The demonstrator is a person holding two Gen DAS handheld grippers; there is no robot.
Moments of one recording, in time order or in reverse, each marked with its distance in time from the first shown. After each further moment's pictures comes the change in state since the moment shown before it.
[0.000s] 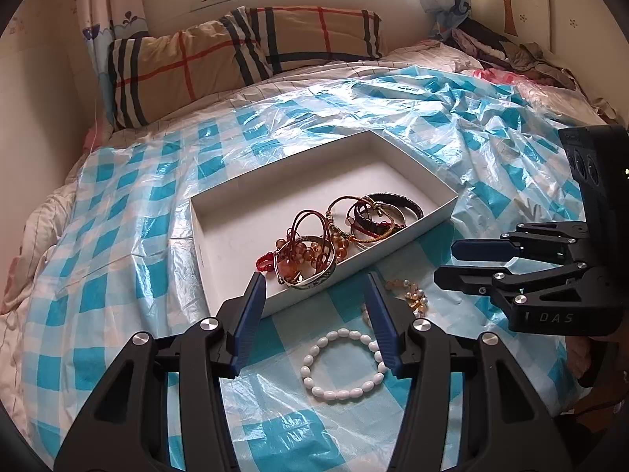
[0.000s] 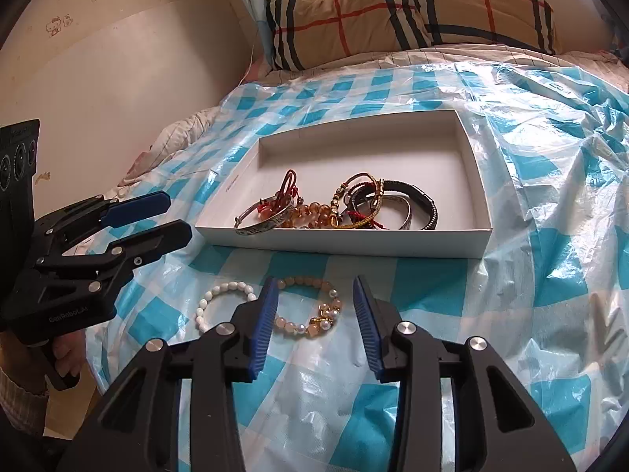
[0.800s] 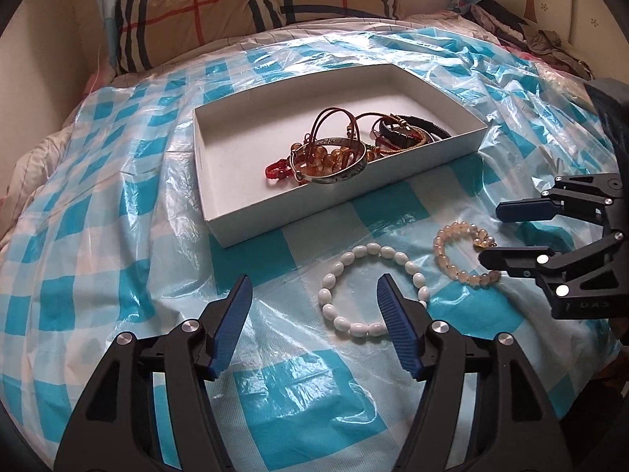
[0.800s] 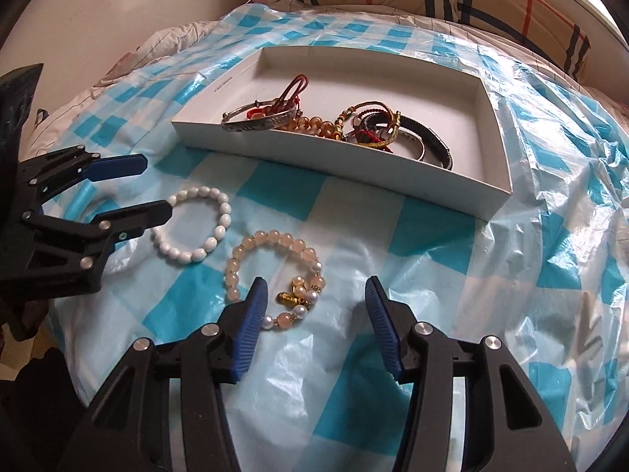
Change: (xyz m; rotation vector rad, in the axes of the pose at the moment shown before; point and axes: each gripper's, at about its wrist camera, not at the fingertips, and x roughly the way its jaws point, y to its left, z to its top) left arm 0.042 0.020 -0.059 -0.062 0.137 -0.013; right arm 0.024 0.019 -0.023 -0.201 0.212 -0.159
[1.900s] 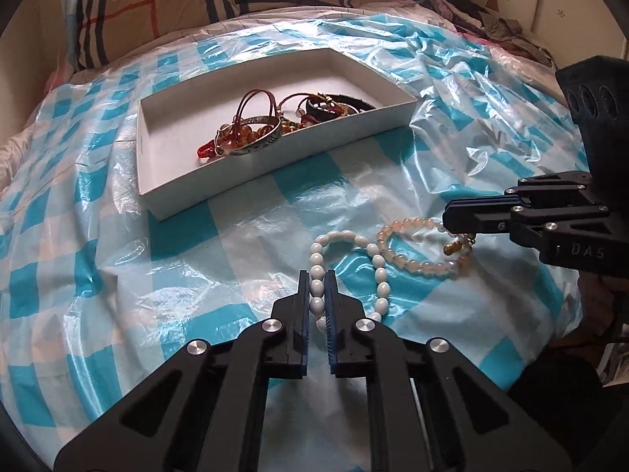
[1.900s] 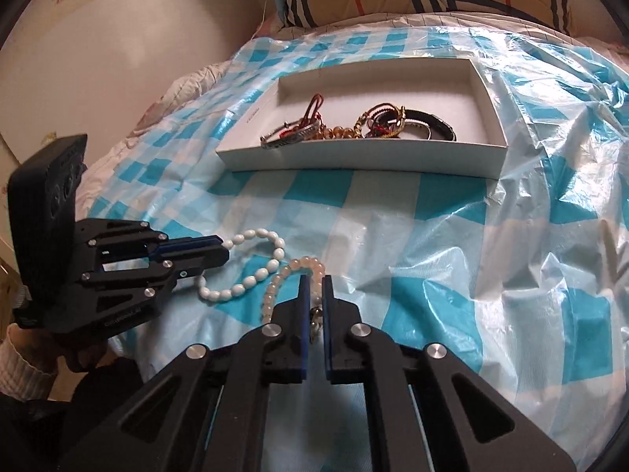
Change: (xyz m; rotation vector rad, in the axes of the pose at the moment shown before) left arm -0.026 -0.031 -0.017 0.027 0.036 -0.170; right arm -0.040 -0.007 -0.028 0.196 -0.097 0.226
